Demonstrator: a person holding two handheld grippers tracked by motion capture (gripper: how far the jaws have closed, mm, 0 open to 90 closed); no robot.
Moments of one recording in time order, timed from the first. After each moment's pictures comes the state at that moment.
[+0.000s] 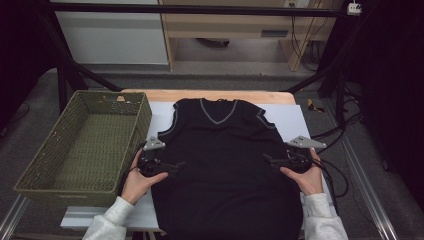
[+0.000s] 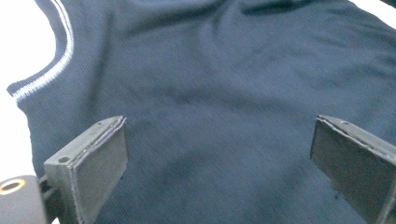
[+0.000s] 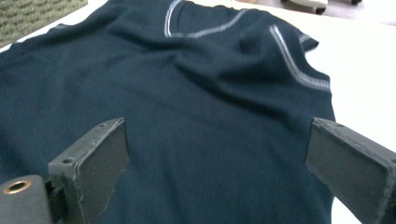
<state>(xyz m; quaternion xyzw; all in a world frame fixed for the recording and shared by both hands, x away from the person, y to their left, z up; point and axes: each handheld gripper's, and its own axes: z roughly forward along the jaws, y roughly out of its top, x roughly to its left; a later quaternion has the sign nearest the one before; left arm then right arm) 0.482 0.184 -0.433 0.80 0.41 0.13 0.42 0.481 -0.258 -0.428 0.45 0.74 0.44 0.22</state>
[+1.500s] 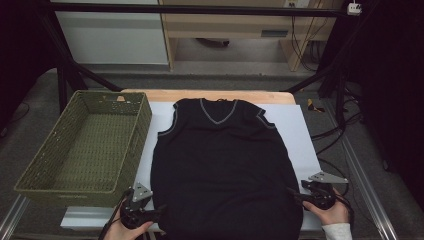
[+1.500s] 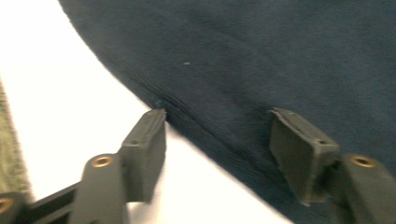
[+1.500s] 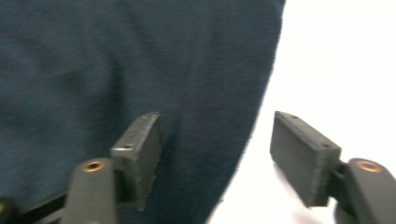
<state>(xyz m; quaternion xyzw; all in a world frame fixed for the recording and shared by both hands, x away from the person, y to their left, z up) 0.370 0.208 -0.472 0.83 0.45 0.14 0.31 0.404 -0.316 -0.481 0.52 0.76 0.35 0.18</state>
